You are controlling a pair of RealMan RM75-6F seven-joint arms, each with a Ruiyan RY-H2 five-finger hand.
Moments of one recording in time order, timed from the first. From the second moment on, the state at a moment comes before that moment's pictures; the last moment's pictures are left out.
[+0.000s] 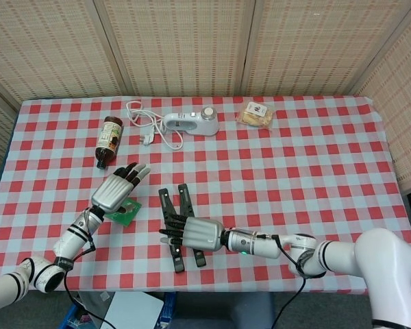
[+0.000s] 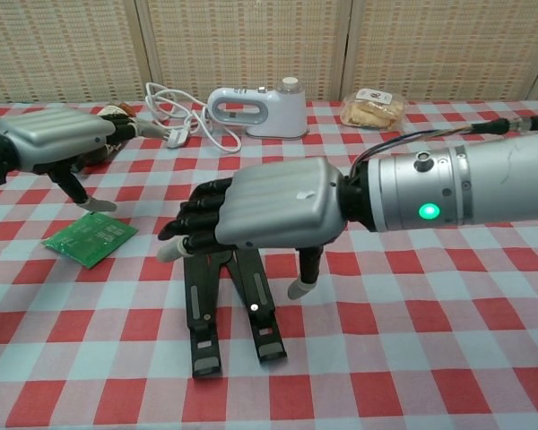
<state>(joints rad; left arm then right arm) -0.75 -1.45 -0.07 -1.25 1.40 0.95 0.15 1.16 -1.53 -0.05 -1.35 -1.87 0.76 -0.10</state>
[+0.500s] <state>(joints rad) -0.73 -1.45 -0.07 -1.22 1.40 0.97 0.10 1.29 -1.57 -0.07 -1.29 -1.87 0.59 -0.10</state>
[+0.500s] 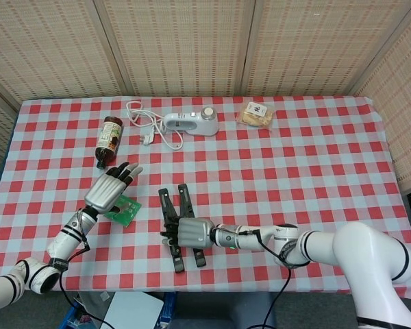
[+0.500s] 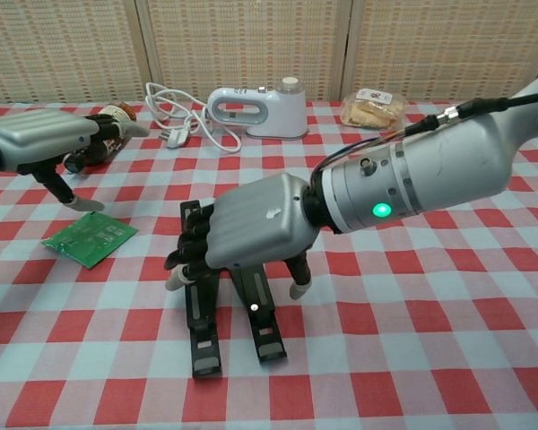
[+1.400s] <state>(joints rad) -0.71 -1.46 -0.07 -1.17 1.42 0.97 0.04 1.40 -1.64 -0.10 -1.22 -1.84 0.52 -0.08</state>
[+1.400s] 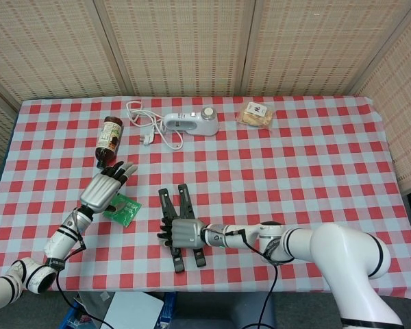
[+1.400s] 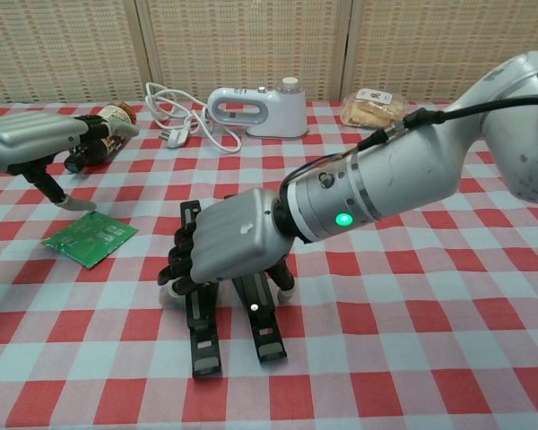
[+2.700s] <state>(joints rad) -0.71 -1.46 -0.07 -1.16 1.43 0.97 0.03 1.36 -1.68 -0.13 -1.13 -1.84 0.70 -0.01</state>
